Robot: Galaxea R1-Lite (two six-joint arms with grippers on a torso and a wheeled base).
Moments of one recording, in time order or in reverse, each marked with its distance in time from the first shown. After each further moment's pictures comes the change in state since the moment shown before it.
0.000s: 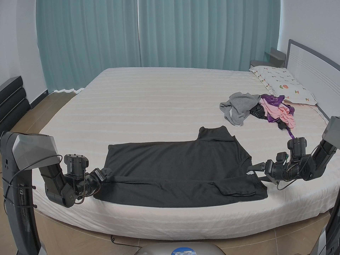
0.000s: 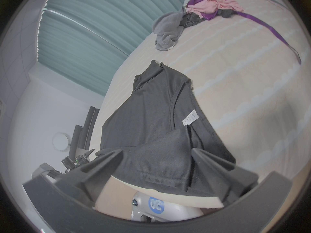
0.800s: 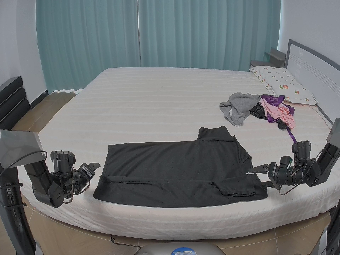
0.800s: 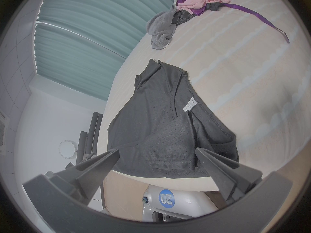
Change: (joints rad) left arm 0.053 -0.134 0.114 -0.024 0.001 -0.082; right arm -0.001 -0.065 0.127 -0.078 0.025 0.103
